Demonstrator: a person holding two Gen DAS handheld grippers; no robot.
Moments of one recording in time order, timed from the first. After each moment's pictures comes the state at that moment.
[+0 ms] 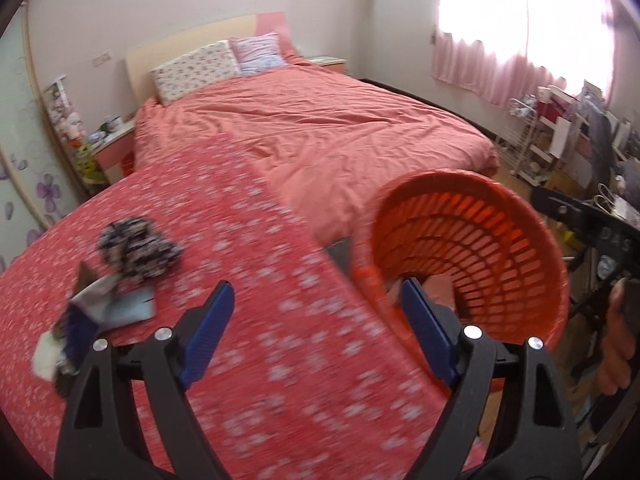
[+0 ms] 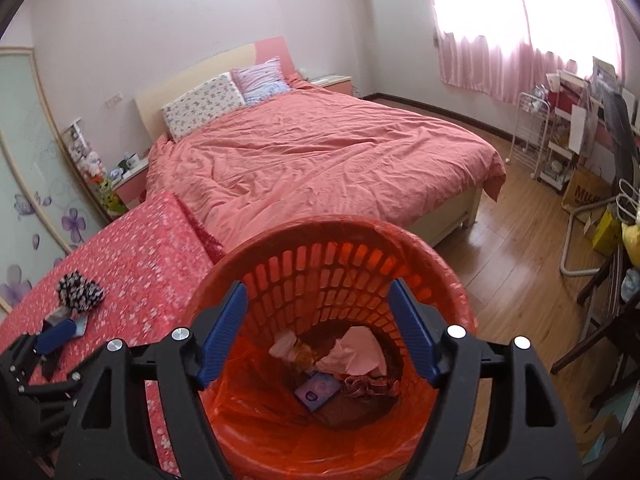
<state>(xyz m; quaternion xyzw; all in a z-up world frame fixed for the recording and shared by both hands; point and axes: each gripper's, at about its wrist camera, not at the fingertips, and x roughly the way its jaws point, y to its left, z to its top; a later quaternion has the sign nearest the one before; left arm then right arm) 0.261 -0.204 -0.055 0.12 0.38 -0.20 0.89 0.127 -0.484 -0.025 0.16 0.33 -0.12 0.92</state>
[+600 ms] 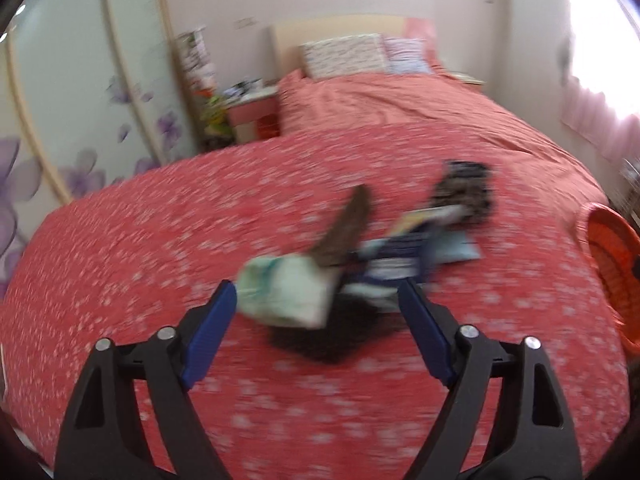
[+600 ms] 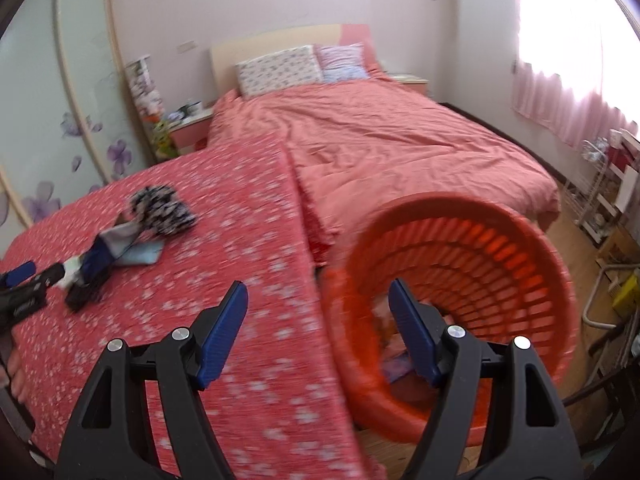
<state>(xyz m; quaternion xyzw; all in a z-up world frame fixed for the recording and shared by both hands) 0.276 0.042 -0.056 0.06 0.38 0.03 0.92 0.139 -0.351 -0.029 0.08 0.35 -0.01 0.93</state>
